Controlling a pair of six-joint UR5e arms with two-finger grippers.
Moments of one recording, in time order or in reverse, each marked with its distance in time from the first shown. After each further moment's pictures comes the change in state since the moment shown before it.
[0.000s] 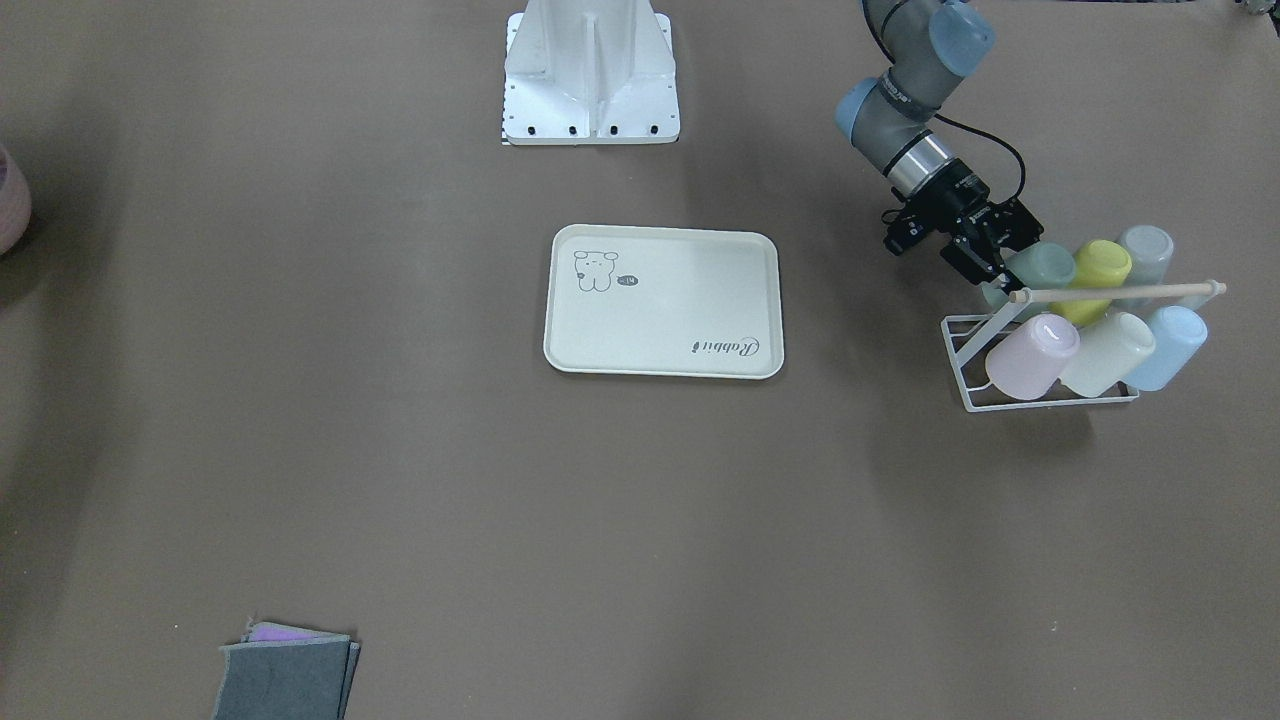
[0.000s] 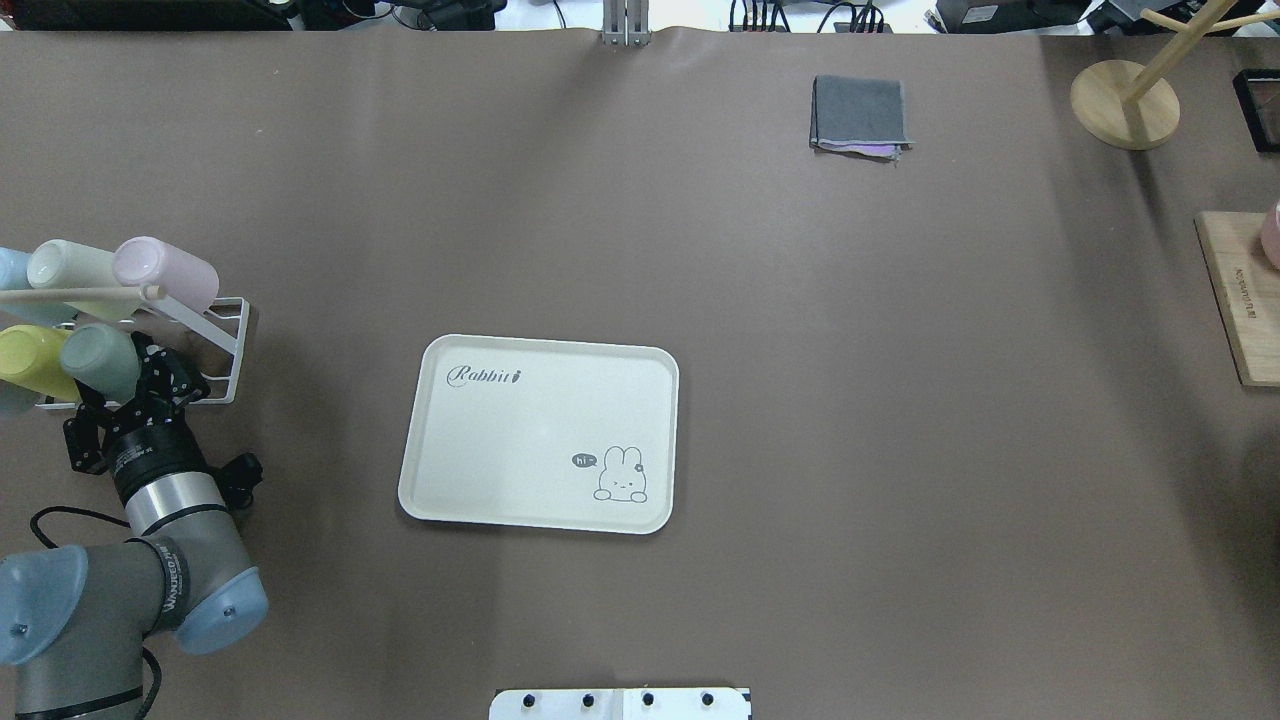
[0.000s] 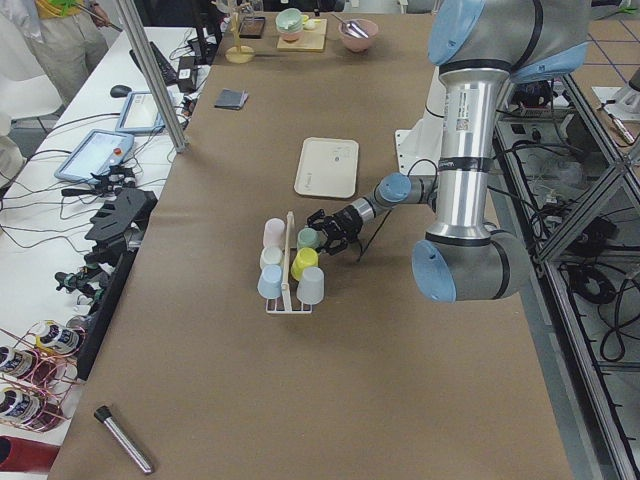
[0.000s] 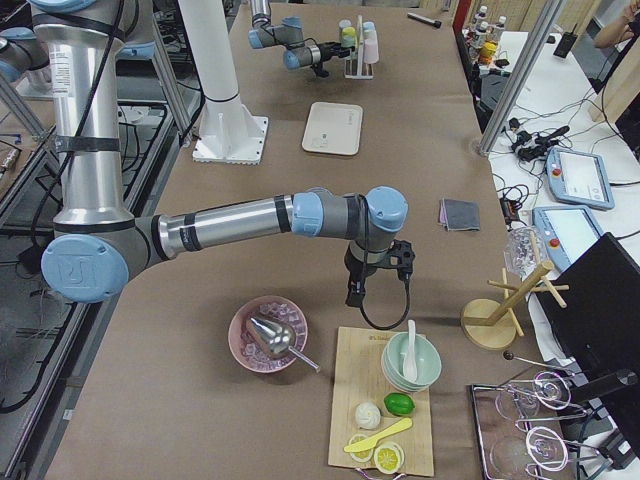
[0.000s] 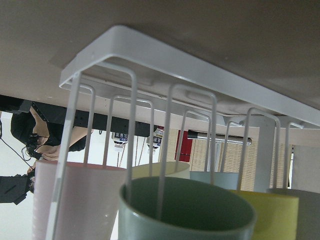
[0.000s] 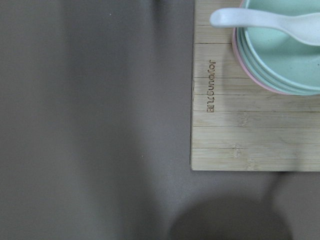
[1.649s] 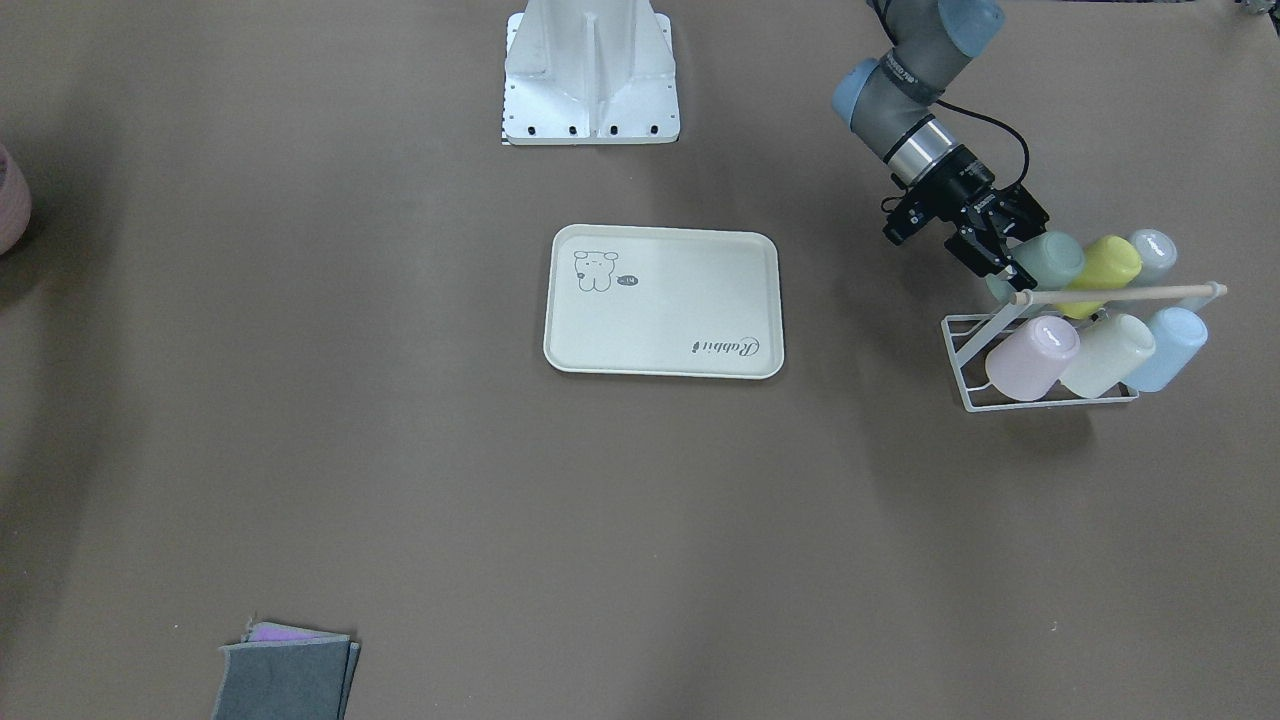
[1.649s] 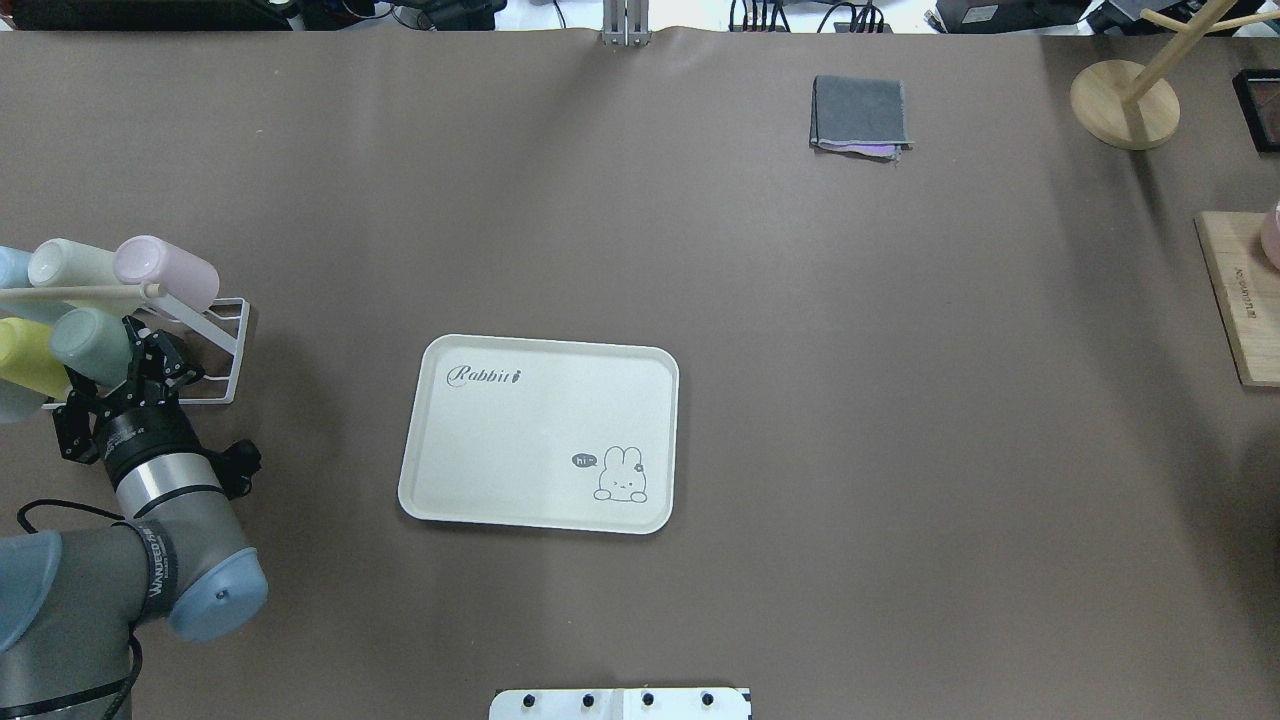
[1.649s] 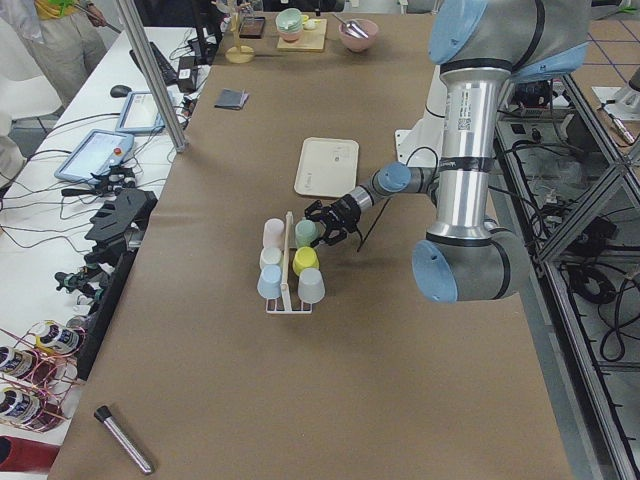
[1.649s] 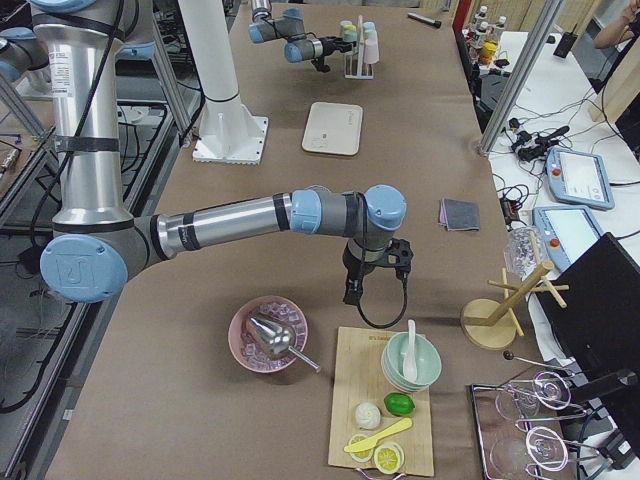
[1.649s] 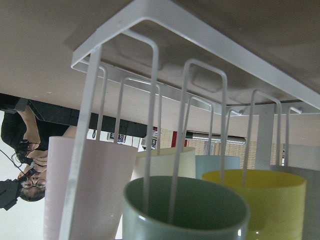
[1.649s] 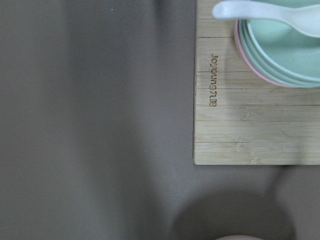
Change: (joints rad) left arm -0.031 -0.002 -0.084 0.000 -0.044 0.094; right arm 0.000 -0.005 0.015 -0.019 0.005 0.000
